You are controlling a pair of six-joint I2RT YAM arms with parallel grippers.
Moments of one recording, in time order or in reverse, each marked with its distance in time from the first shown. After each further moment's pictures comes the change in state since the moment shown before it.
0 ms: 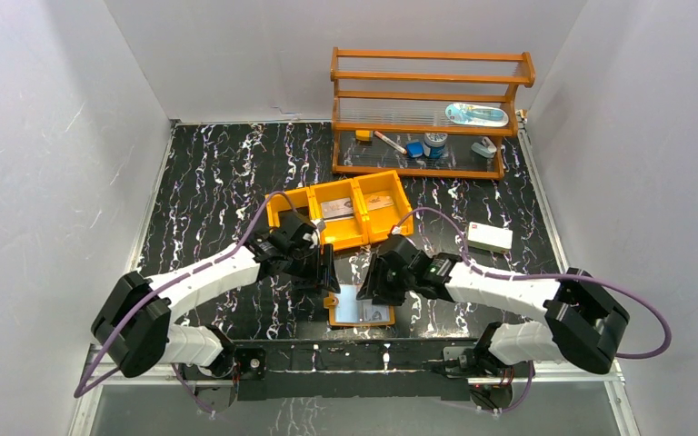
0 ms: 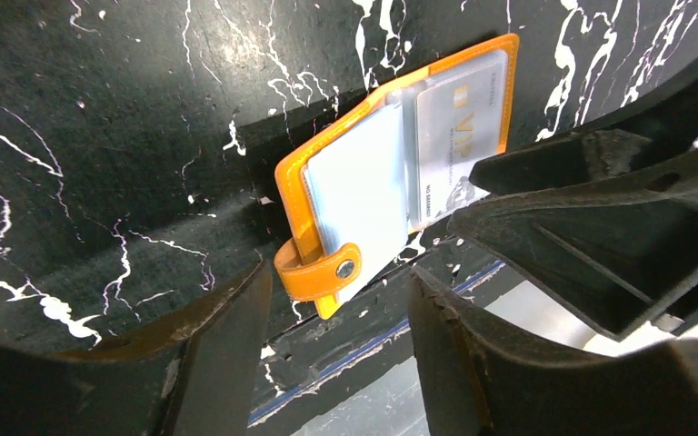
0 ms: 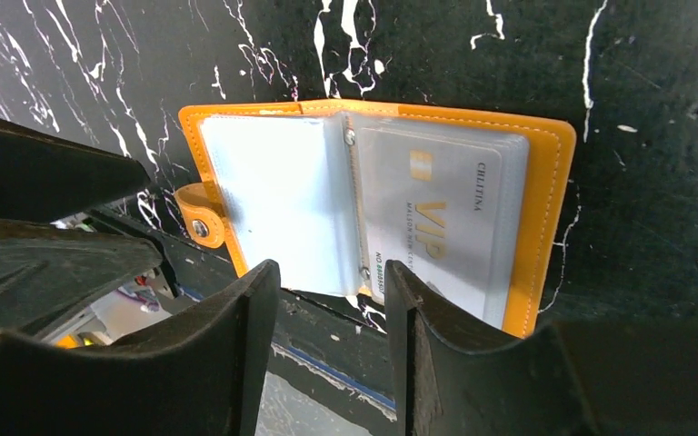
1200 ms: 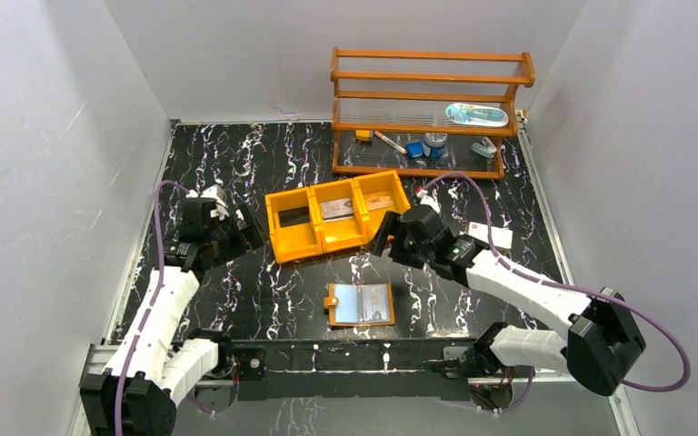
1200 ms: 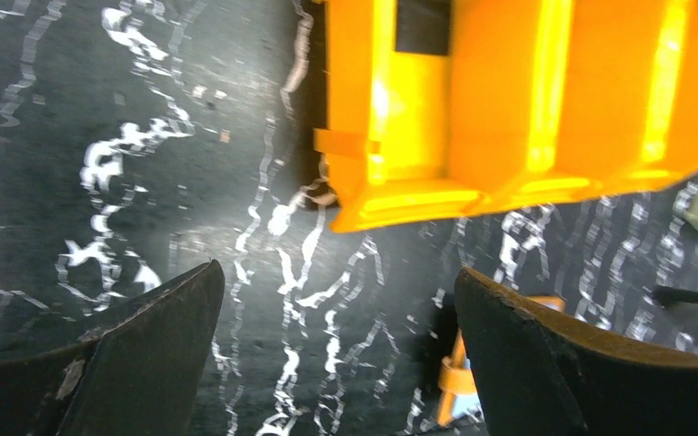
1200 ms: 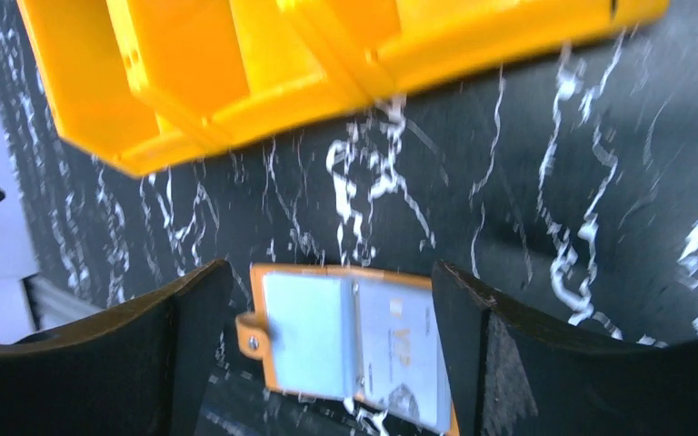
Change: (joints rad) left arm 0.643 -0.372 -0.018 -0.149 -0.177 0.238; right arm -0.189 -0.085 0.147 -0.036 0.211 -0.228
